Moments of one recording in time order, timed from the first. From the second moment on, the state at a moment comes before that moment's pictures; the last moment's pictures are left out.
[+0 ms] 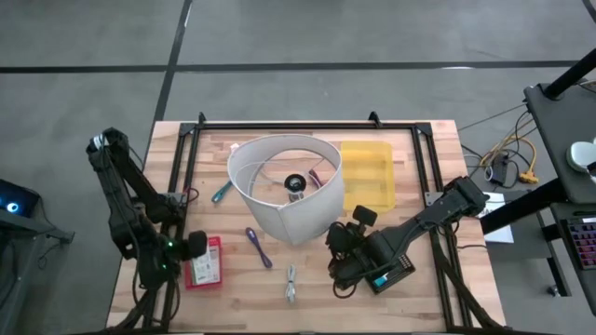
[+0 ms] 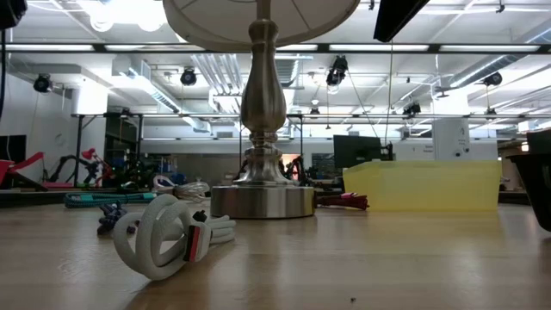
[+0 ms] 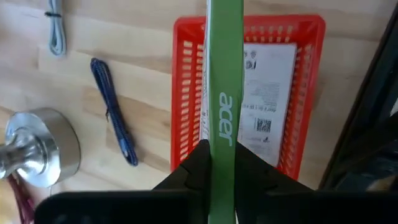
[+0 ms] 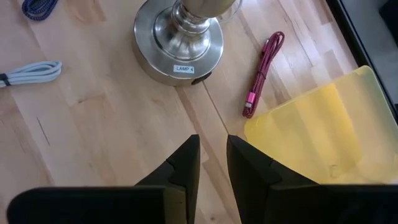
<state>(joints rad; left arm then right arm) -1.10 1.02 0.86 -1.10 -0.27 0.30 0.53 1.89 1.75 -1.37 0.60 0.95</state>
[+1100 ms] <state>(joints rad) -1.09 1.03 0.83 -1.10 -0.20 0.32 0.53 1.89 1.75 -1.37 0.60 0.96</state>
